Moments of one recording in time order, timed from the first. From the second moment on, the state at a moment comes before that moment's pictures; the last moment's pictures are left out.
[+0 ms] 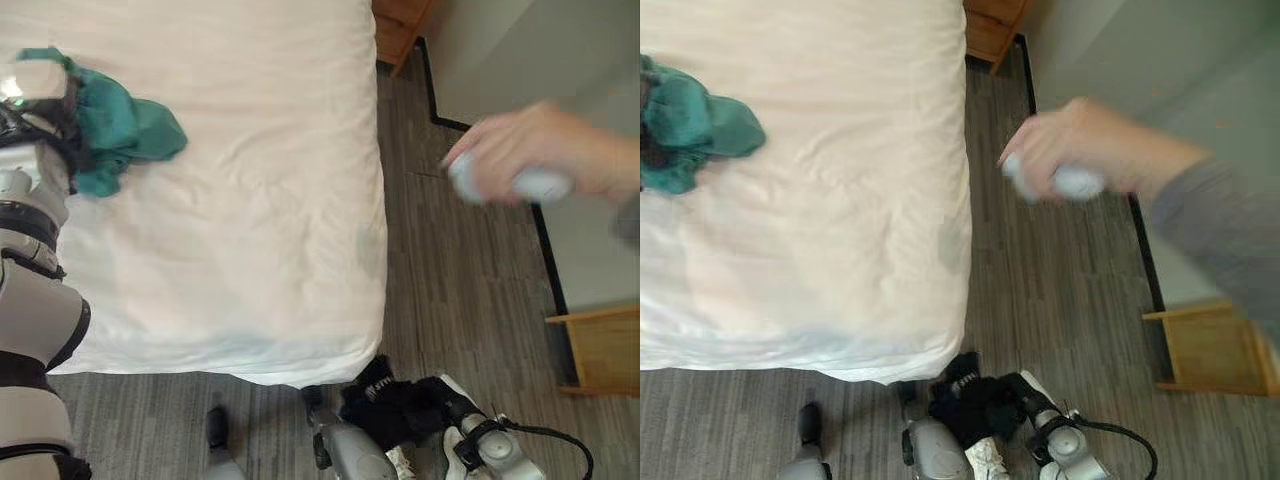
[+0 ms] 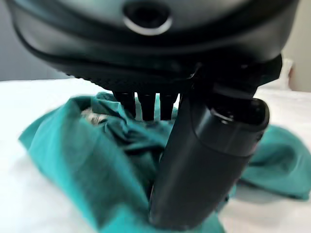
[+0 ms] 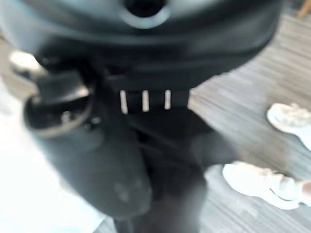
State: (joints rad) left arm -1.30 0.94 -0.77 1.40 0.40 0.00 0.11; right arm 0.05 -0.49 0.35 0.57 -0.04 -0.10 0.08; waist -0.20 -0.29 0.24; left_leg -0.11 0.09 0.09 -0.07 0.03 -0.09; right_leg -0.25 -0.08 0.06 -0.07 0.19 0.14
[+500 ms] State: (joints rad) left arm -1.32 0.97 -0.63 1.32 0.25 0.02 0.17; right arm 0.09 -0.49 0.39 0.58 -0.08 -0.11 0.09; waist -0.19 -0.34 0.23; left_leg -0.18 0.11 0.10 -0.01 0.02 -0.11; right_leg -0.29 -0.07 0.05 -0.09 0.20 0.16
